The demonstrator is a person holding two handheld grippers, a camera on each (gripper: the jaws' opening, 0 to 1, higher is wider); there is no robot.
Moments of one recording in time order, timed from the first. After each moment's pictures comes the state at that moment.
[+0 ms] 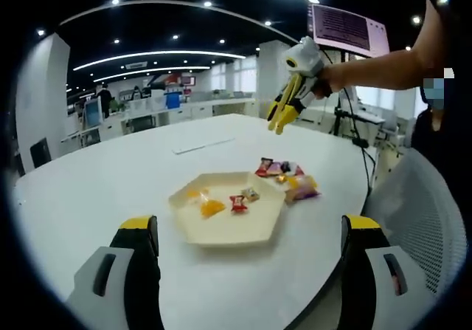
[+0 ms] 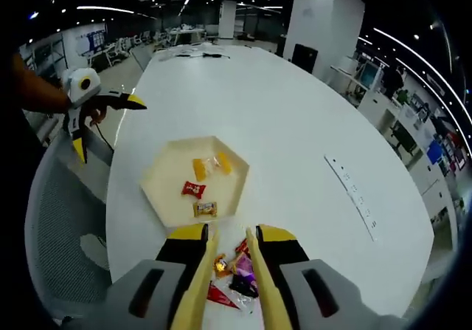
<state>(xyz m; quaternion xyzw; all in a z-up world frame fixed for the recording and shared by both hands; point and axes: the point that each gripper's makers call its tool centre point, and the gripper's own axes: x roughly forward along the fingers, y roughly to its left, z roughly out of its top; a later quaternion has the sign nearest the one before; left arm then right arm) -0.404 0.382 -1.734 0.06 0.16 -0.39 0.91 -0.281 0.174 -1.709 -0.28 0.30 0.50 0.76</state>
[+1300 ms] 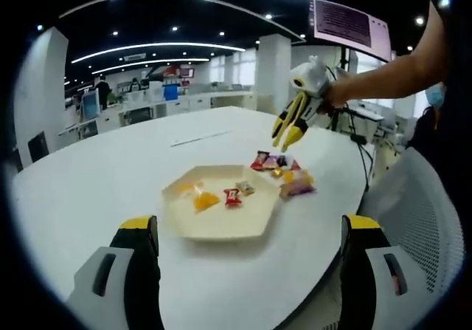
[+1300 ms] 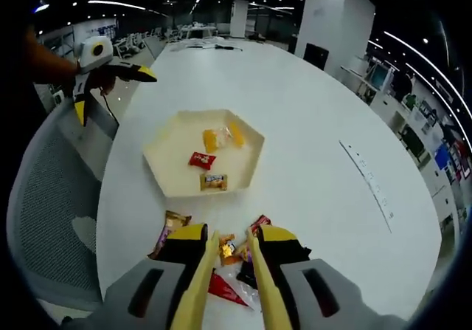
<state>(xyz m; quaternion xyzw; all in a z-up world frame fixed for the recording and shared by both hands) -0.408 0.378 -1.741 0.06 0.18 -0.38 0.91 -0.292 0.165 -1.772 -0.29 0.30 0.52 0.74</state>
